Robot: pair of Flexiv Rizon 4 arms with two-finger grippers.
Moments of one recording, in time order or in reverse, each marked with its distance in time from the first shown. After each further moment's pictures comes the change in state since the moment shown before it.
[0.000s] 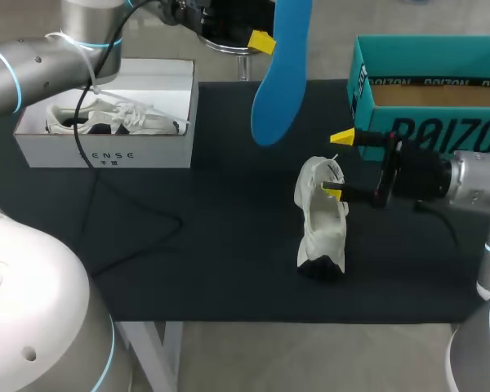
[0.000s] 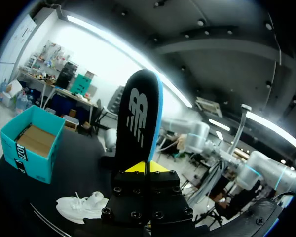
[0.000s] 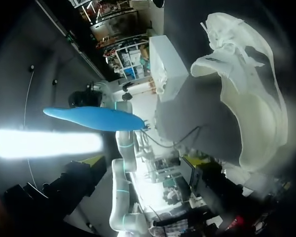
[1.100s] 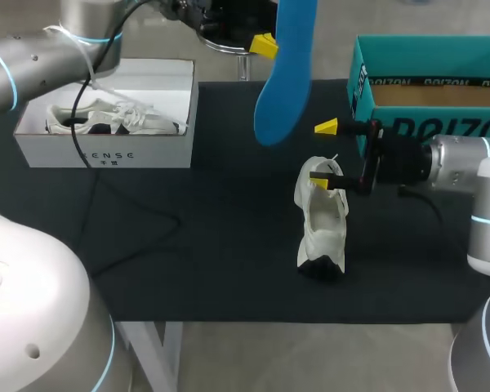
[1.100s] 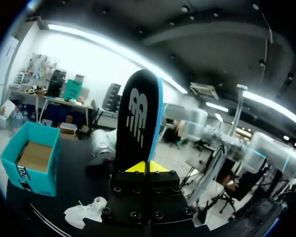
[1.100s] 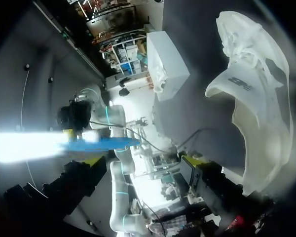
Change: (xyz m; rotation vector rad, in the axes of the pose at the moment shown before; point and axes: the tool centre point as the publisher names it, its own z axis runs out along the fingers) left arm 0.027 0.000 0.021 -0.092 0.012 0.182; right arm -0.001 0.029 0.020 0.048 -0.025 0.007
